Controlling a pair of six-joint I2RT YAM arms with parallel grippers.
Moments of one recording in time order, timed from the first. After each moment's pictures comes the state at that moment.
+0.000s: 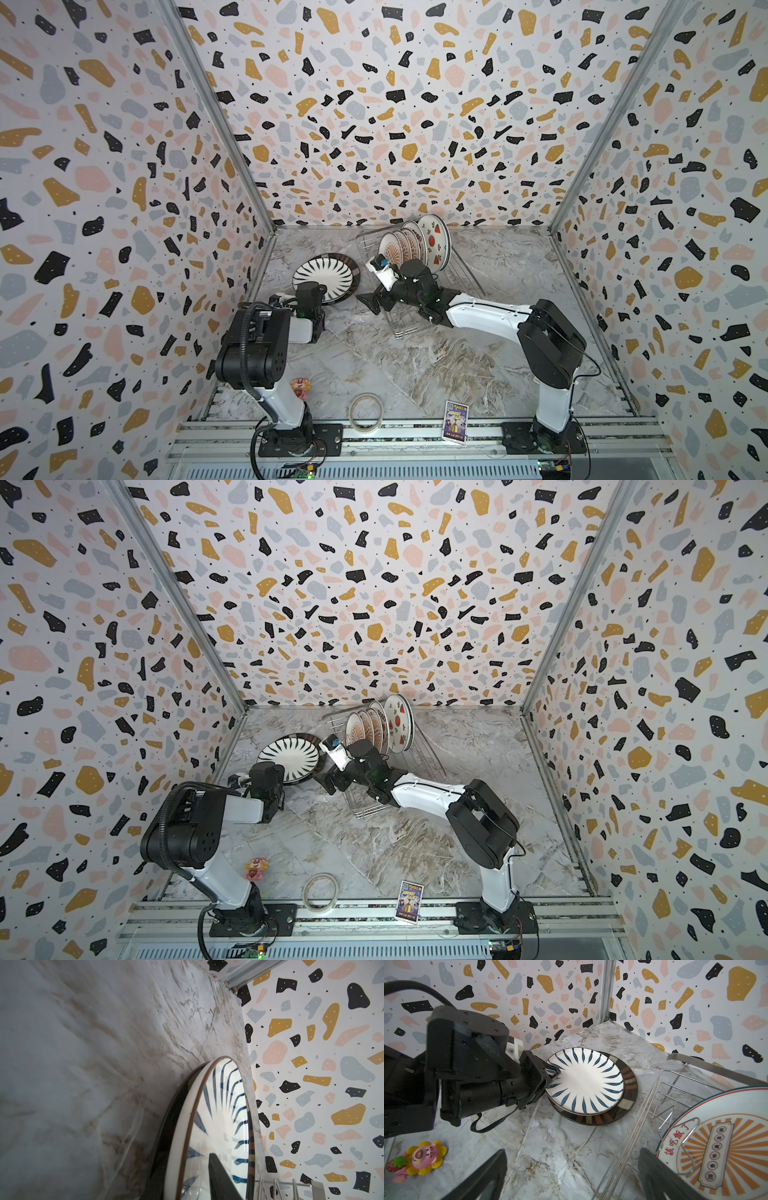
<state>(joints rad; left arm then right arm) -0.02 1.71 0.56 0.60 -0.33 -1.31 0.89 1.89 1.31 0.25 -0.22 -0.03</state>
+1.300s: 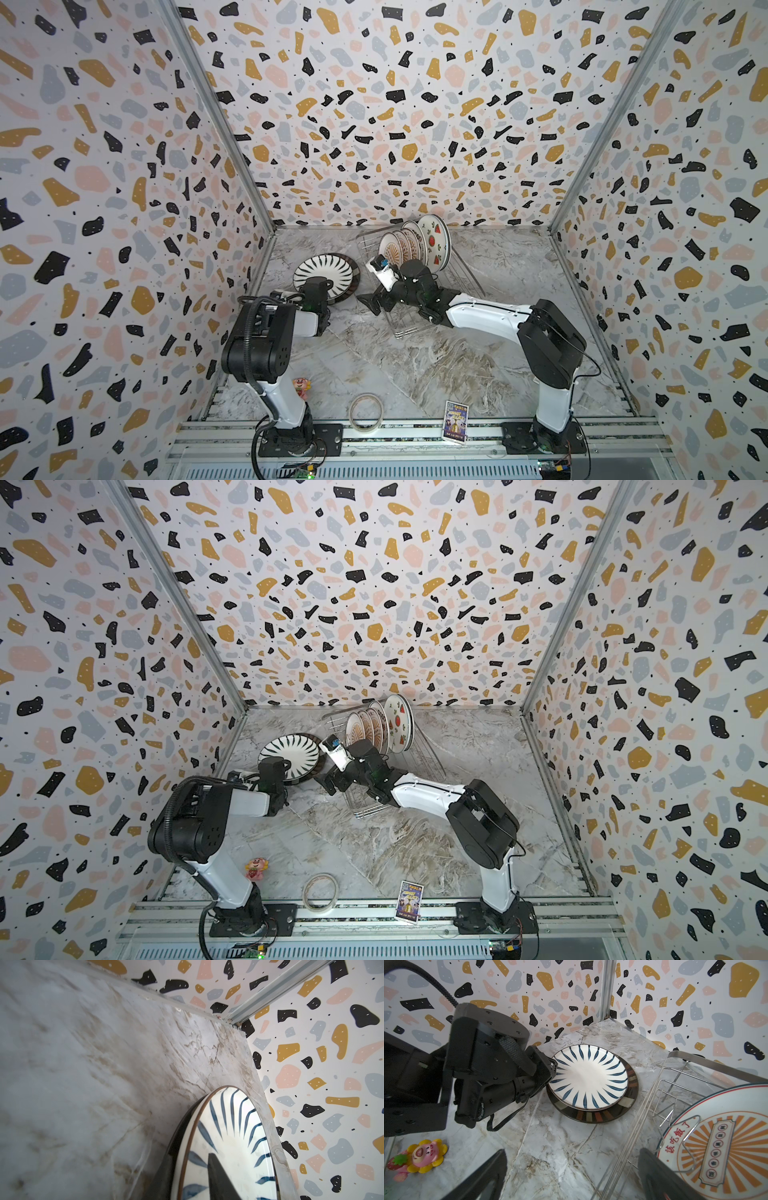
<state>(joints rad) -0.06 1.75 0.64 0.51 -0.59 -1.25 0.89 1.89 1.31 0.24 -0.22 -0.03</state>
